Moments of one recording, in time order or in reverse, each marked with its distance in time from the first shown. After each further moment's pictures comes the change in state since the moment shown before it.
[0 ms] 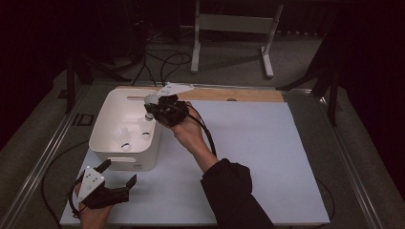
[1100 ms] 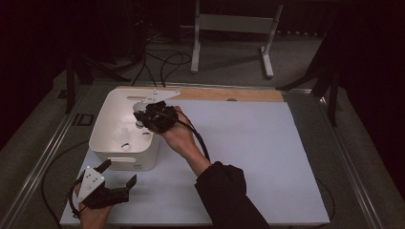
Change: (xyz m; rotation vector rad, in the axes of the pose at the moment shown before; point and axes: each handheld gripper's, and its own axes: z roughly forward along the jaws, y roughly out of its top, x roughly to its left) left arm 0.000 0.000 0.000 -0.001 -0.002 -0.002; right arm 0.024 -0.002 0.017 0.046 0.058 -0.050
